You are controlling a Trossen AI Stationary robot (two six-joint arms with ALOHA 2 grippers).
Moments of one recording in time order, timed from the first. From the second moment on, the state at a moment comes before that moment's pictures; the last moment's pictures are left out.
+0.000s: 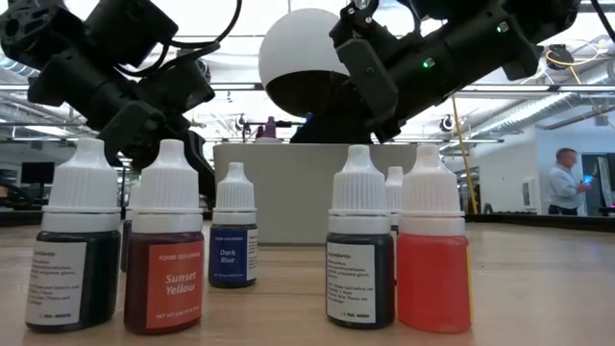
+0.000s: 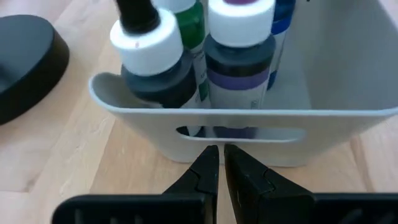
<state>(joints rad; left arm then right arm) -0.24 1.54 0.48 0.42 -0.29 -0.13 0.31 1.83 0.89 0.42 0.52 0.22</state>
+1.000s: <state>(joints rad) -0.23 1.54 0.48 0.42 -0.29 -0.13 0.28 1.83 0.89 0.48 0.49 0.22</state>
